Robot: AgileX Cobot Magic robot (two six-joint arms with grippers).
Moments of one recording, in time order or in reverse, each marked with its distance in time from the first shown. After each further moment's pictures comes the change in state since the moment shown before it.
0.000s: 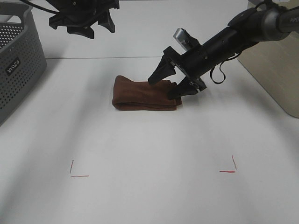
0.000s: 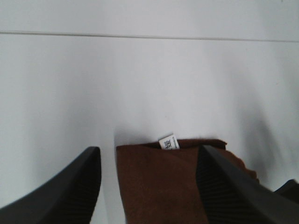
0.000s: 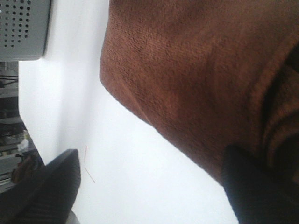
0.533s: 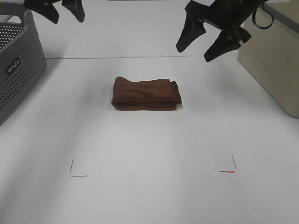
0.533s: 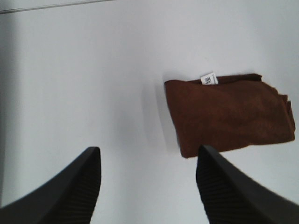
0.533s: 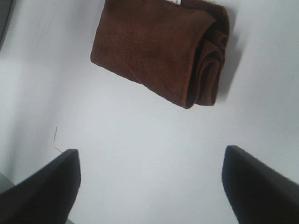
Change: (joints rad) left arm 0.000 -0.200 0.000 0.213 0.353 0.000; right arm 0.001 -0.341 0.000 -0.399 0.062 0.288
